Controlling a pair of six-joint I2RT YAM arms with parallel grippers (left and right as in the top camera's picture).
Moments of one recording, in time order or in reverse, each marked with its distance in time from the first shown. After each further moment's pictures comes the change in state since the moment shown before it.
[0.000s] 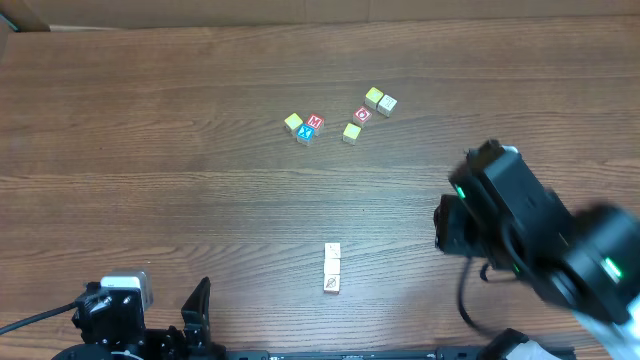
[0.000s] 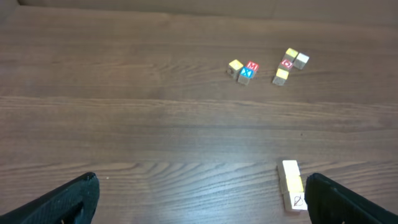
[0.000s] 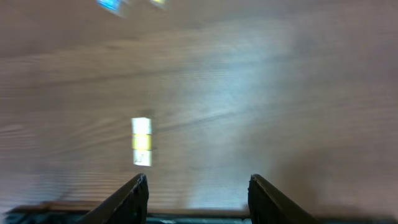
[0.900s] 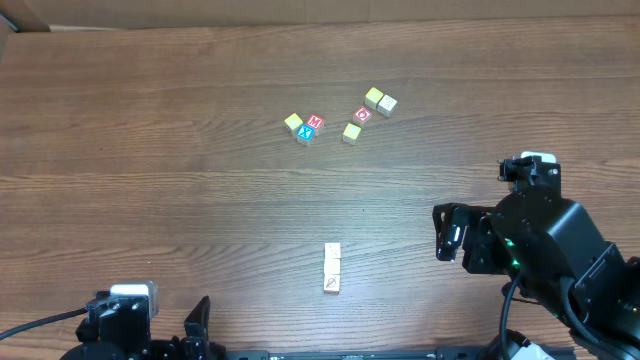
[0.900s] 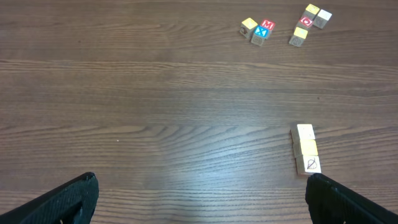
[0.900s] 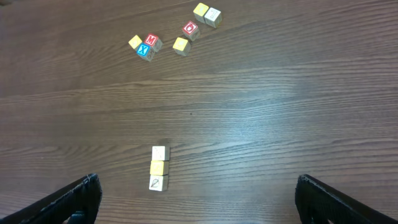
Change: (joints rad) left arm 0.000 0.000 -0.001 -0.138 -0.007 0.000; right arm 0.061 -0.109 0.012 0.051 0.108 0.010
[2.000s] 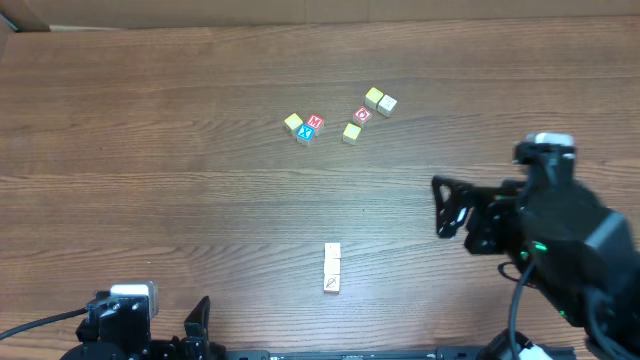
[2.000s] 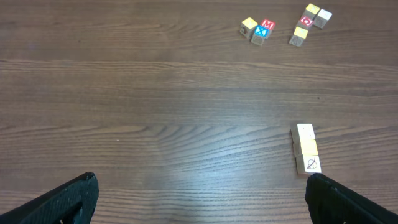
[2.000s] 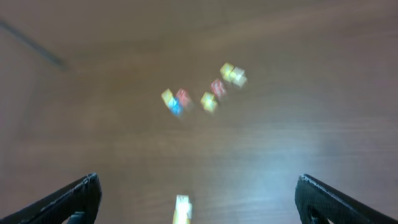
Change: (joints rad) left arm 0.000 0.000 -0.001 0.000 0.000 0.000; right arm -0.053 -0.093 -0.084 0.314 0.035 -0.092
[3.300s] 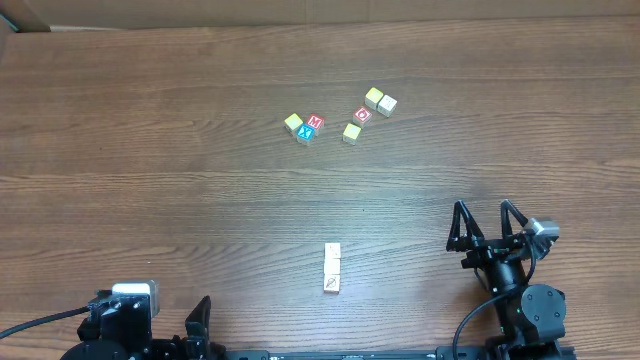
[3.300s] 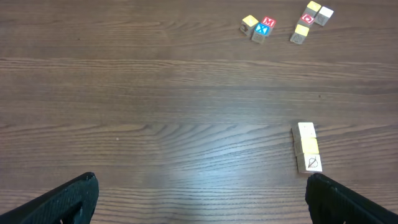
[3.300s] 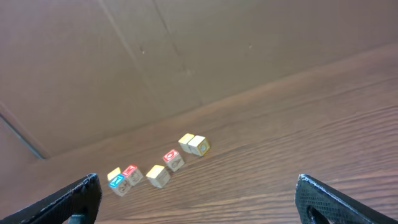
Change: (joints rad) left arm 0.000 0.000 -0.008 0.000 0.000 0.000; right arm -0.539 -0.941 -1.531 1.173 -0.300 -0.240
